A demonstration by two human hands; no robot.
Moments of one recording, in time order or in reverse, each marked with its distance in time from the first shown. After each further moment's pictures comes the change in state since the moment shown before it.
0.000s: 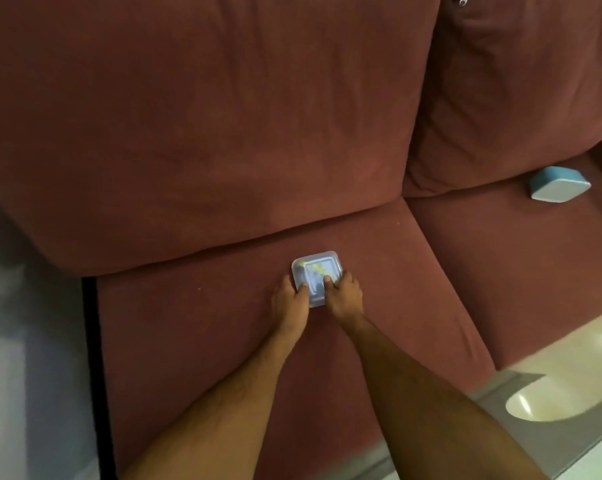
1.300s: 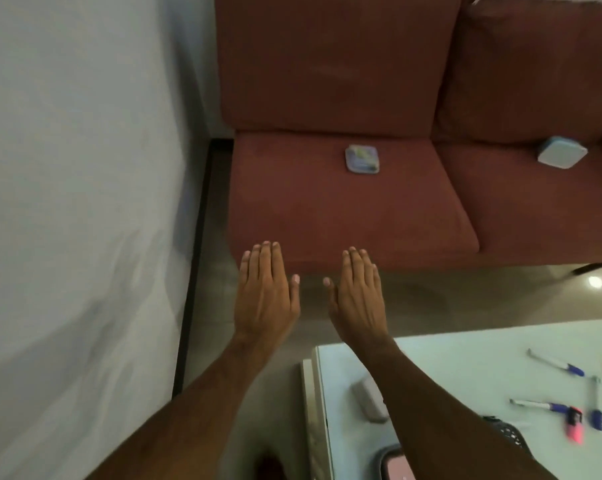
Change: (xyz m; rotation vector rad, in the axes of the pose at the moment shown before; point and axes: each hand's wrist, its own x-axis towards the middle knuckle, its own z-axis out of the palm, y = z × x) left_hand -0.528 -0.278 -0.065 0.894 0.617 0.457; right_hand -0.501 0.273 -0.004 -0.517 0.264 -0.864
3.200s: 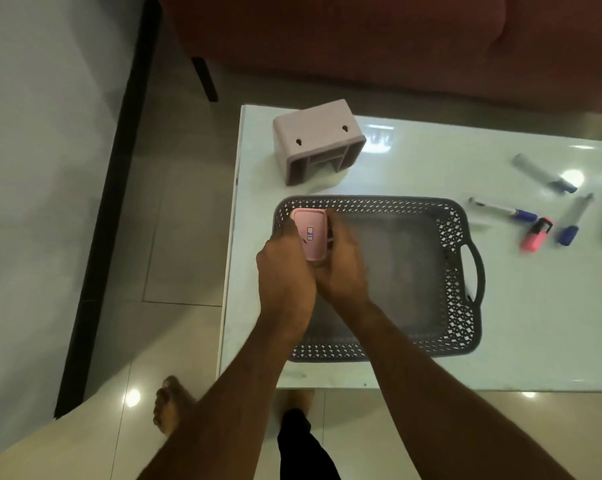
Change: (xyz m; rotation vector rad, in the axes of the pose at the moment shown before) left_hand -0.350 0.261 0.163 -0.448 -0.267 -0.588; right_hand -0.348 0.224 0.116 0.729 -0.236 0.108
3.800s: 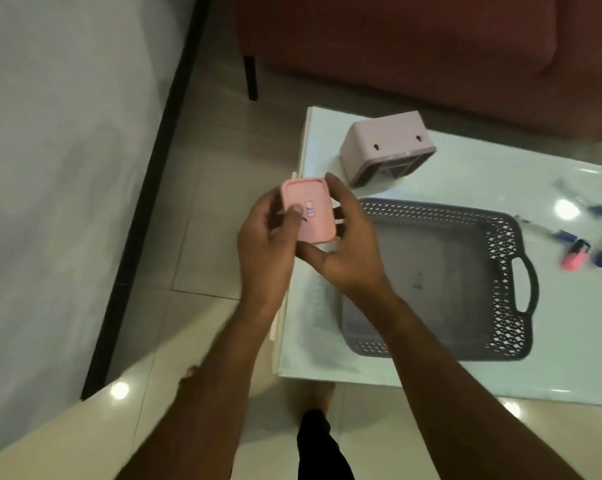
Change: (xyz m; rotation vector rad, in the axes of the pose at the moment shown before) left_hand 0.028 -0.096 -0.098 -0.897 0.138 -0.022; right_hand -0.009 -0.115 0.058 0.220 -0.093 -0.194
